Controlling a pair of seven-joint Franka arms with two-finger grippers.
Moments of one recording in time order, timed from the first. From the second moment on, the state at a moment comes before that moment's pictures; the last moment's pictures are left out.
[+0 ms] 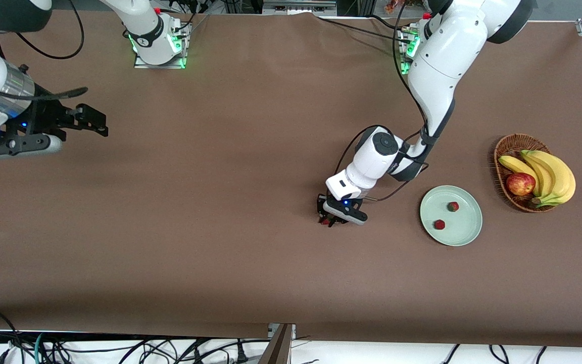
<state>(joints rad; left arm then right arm) -0.32 0.82 -0.23 -1.77 0.09 3.06 -0.22 0.20 0.11 -0.07 -1.50 0.07 1.53 0.03</state>
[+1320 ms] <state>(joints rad) 0.11 0.53 -0.20 -1.78 0.11 2.28 0.86 0.21 0.10 -0.08 -1.48 -0.07 1.60 0.03</state>
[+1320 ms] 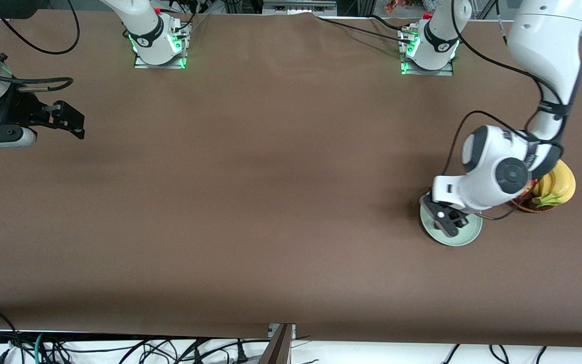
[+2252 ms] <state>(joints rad) 0.17 0.54 -0.22 -1.77 0.15 2.29 0.97 0.23 0.10 -0.08 -1.48 0.01 1.60 0.21</state>
